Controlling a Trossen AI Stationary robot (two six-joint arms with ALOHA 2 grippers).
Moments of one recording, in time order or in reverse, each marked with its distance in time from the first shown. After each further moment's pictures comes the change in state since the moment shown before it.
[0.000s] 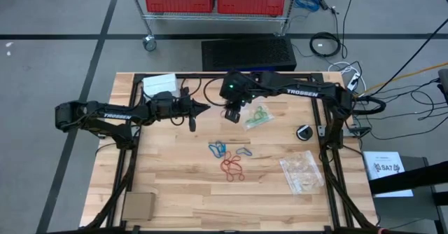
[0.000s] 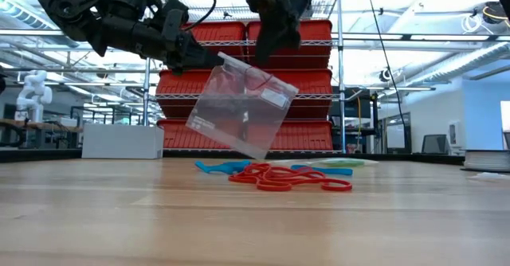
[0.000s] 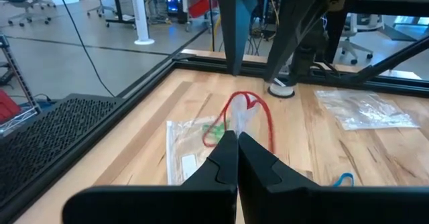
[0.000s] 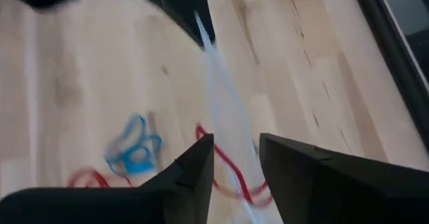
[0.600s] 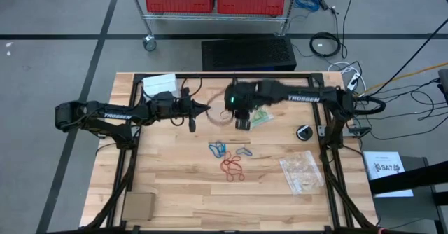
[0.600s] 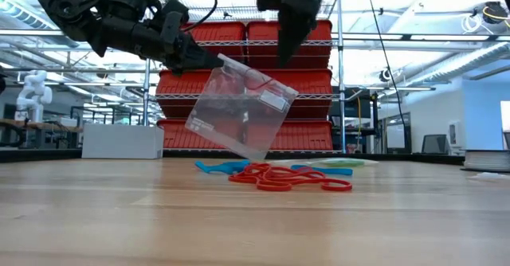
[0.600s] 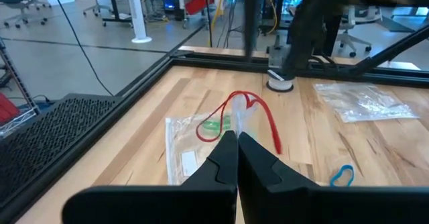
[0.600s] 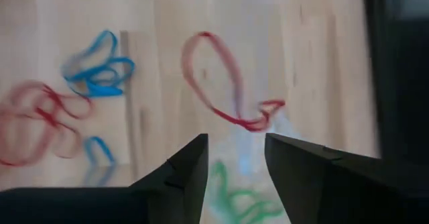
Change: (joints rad) left arm 0.000 0.000 0.000 -0.016 0.010 0.026; right arm 0.077 -0.017 -0.013 -0.194 0.157 -0.155
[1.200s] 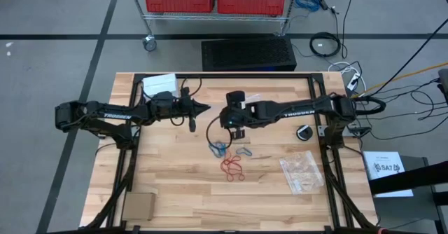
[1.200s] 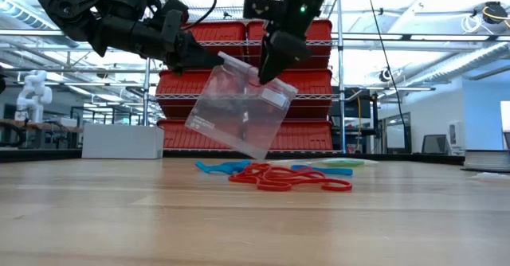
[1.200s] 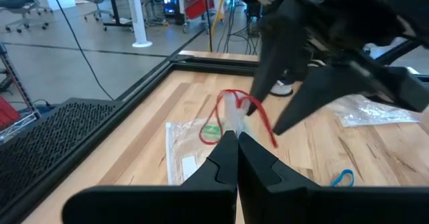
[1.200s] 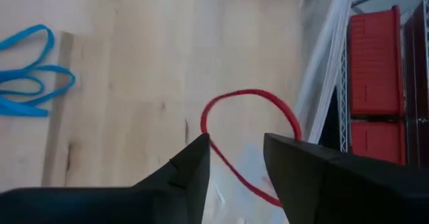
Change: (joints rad) left arm 0.000 0.000 0.000 0.017 0.000 0.001; right arm 0.153 0.003 -0.243 0.398 0.368 -0.212
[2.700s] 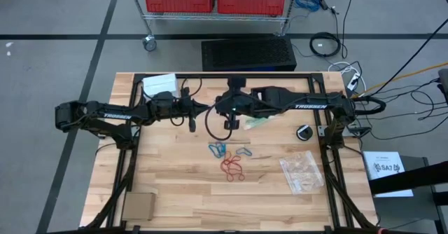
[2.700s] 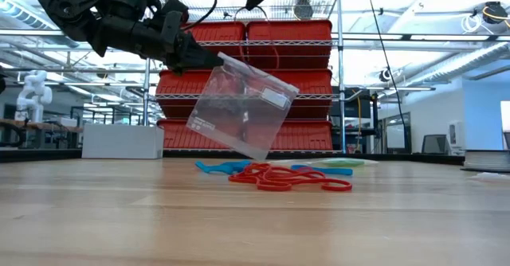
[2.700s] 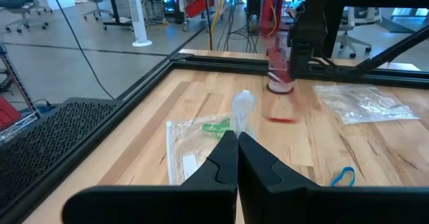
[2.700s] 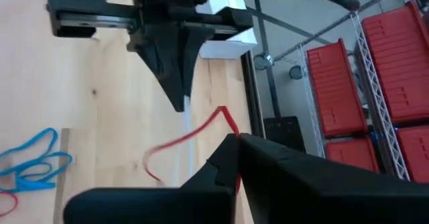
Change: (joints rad) left arm 0.000 0.000 0.000 -0.007 0.000 0.008; right arm 0.015 0.007 0.430 -0.232 0.029 0.054
